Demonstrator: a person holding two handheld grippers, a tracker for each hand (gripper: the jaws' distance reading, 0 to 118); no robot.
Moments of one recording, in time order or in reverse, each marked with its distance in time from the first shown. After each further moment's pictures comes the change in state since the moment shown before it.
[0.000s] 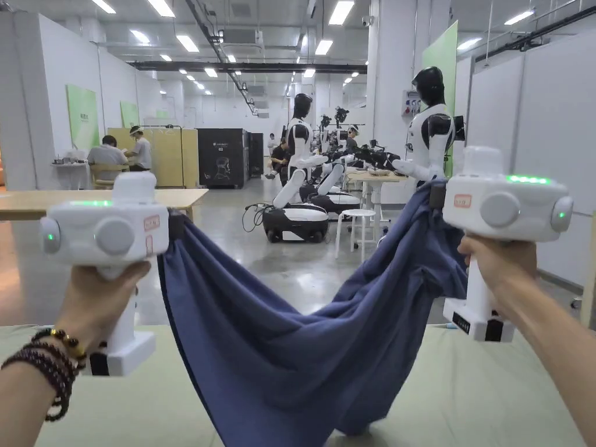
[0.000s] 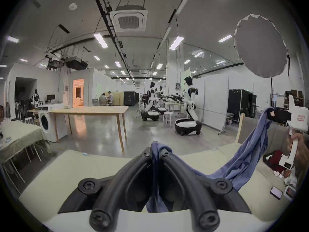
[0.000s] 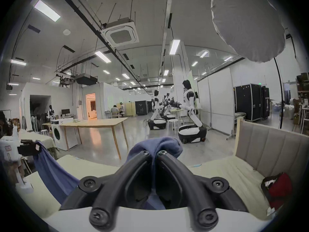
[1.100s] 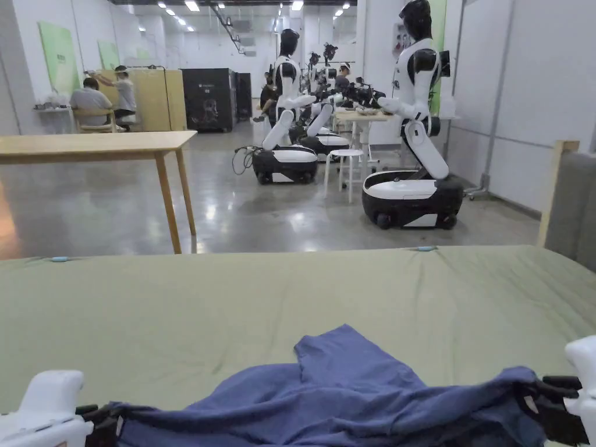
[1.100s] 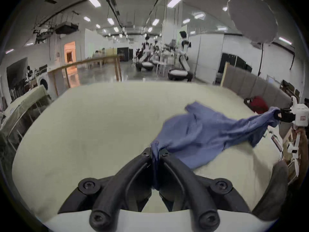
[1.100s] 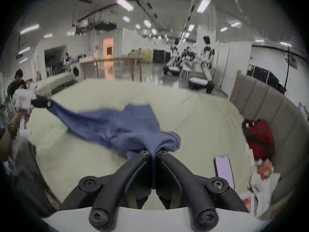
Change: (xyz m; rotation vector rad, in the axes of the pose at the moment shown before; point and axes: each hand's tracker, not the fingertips) left arm -0.005 -0.246 0.277 -0.492 -0.039 0.006; right arm 0.077 -0.208 0.352 -0.582 0.144 0.240
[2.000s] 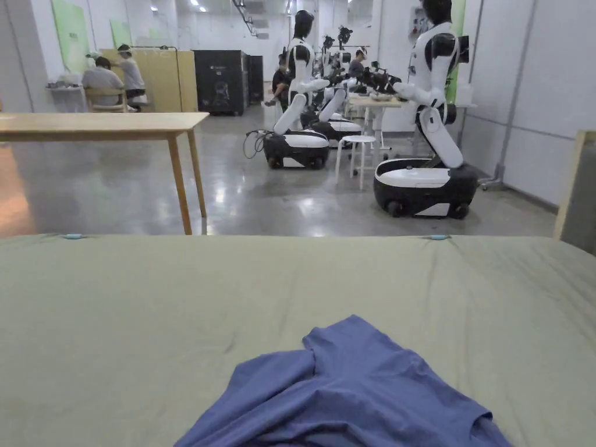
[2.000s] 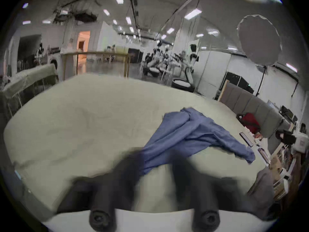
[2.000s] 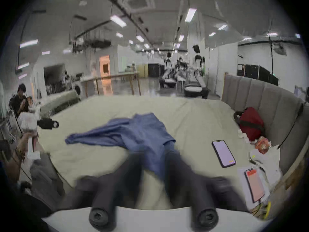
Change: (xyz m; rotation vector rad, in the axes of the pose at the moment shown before) left arm 0.013 -0.081 0.104 0.156 -0.005 0.186; right arm -0.062 -0.059 0.128 0.262 0.001 -0.154
